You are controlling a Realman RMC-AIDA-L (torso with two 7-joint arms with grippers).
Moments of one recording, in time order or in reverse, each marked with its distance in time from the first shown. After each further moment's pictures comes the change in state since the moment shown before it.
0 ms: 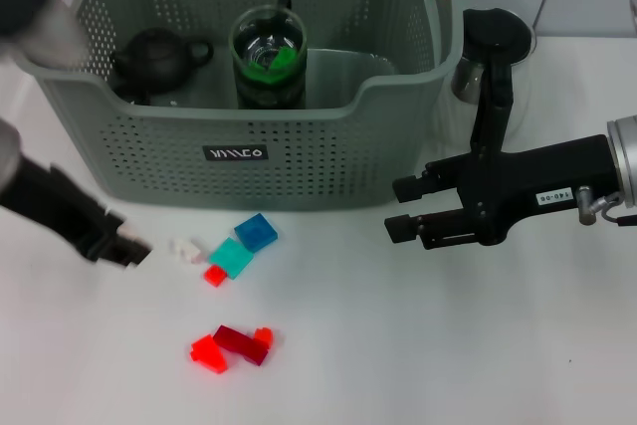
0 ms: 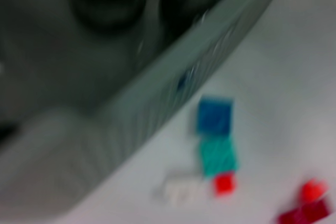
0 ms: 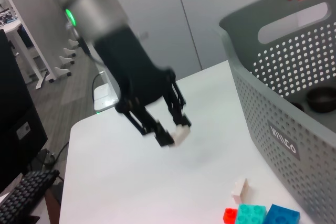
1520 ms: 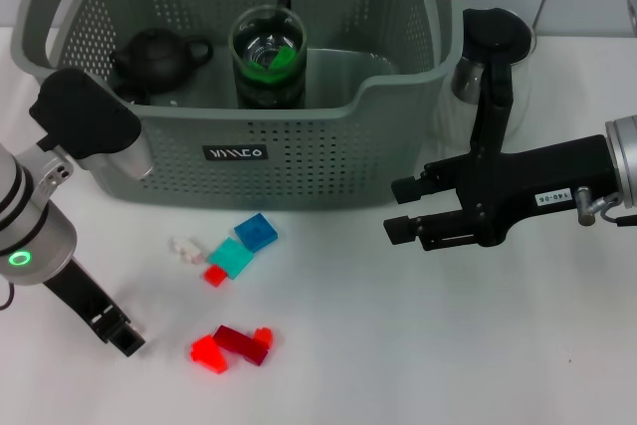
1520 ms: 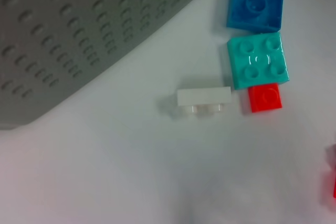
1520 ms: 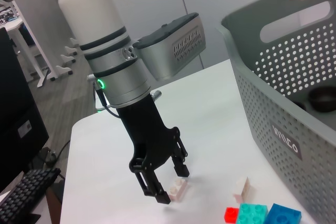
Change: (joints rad) left arm 0.038 0.008 0.290 -0.313 0.137 -0.250 -0.140; right arm 0.002 0.000 -0.005 0.000 0.000 0.000 -0.001
